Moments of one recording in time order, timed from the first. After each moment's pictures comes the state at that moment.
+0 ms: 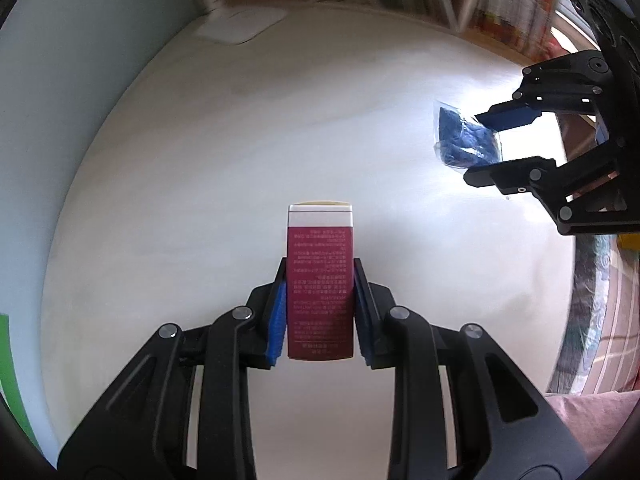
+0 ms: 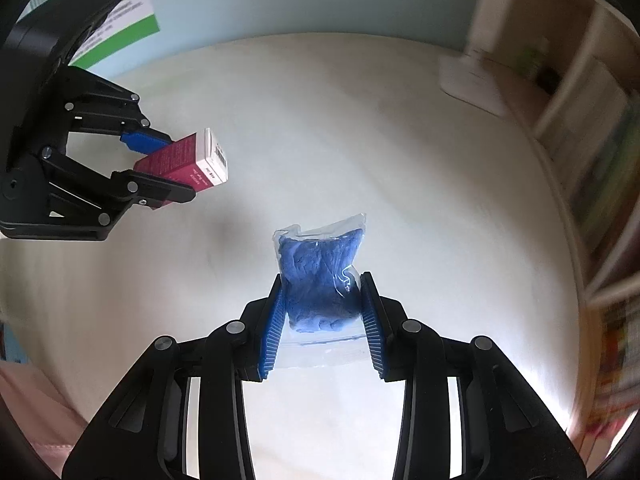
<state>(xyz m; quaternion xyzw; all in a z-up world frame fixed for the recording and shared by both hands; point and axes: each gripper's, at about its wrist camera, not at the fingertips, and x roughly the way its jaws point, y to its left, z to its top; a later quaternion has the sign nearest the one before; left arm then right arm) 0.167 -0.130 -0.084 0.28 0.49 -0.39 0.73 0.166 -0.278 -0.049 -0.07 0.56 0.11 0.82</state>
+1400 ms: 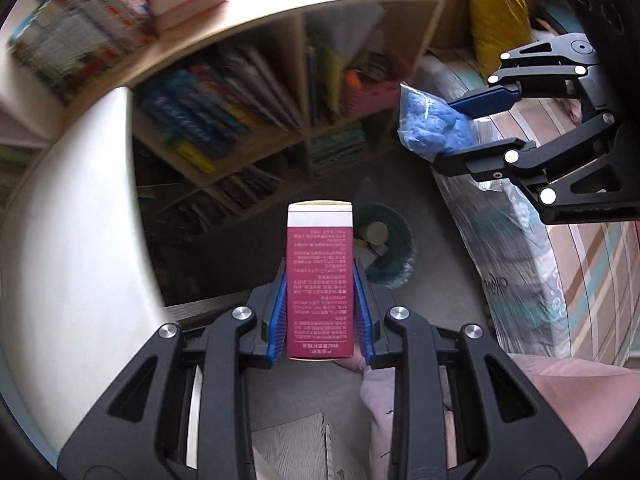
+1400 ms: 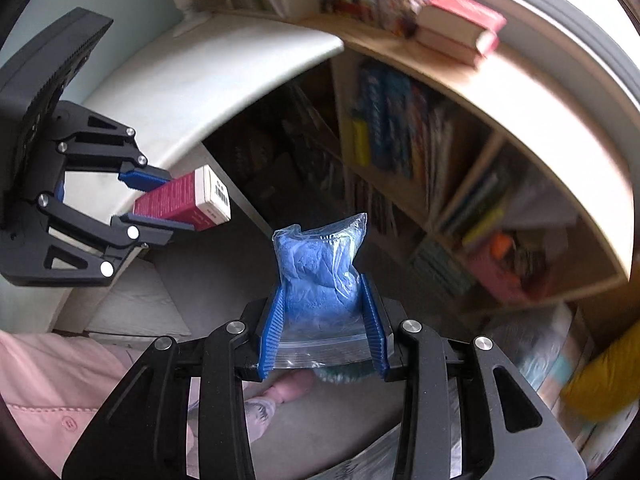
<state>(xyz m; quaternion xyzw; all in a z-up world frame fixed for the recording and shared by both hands) -0.180 -0.378 -0.110 0.45 0.39 -0.63 0.49 -0.245 -0.450 -0.064 0.17 0.55 -0.20 0.79</state>
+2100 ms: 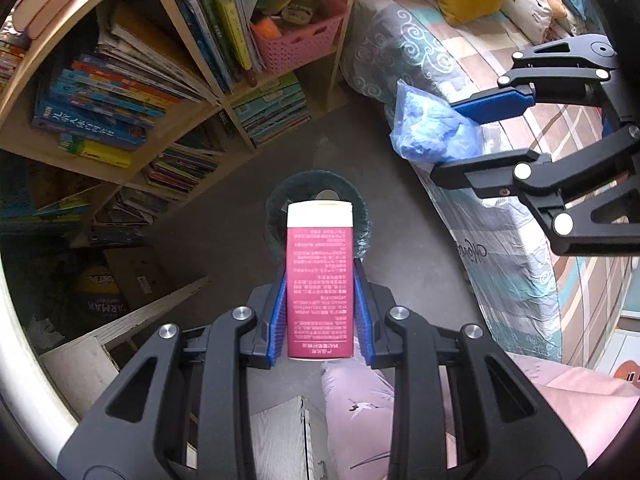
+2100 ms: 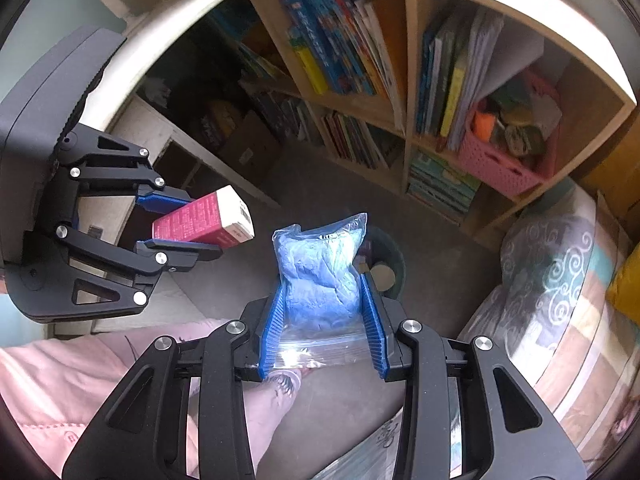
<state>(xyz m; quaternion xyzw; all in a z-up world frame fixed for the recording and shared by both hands) -0.279 -0.415 -0.187 0.51 0.42 -0.63 0.41 -0.337 -0.468 -0.133 0.28 0.56 -0.22 0.75</state>
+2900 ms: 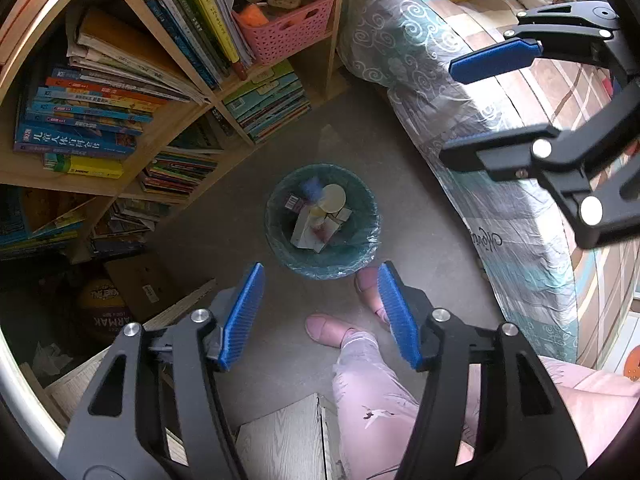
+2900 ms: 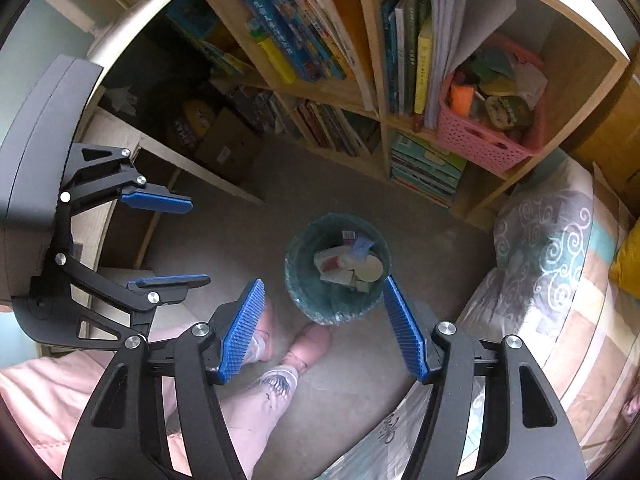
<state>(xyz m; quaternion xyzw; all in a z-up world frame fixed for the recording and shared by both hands) -0.291 -0.430 -0.218 0.55 0.41 -0.62 0.39 -0.353 -0.497 -0.155 0.30 0.56 -0.25 0.73</state>
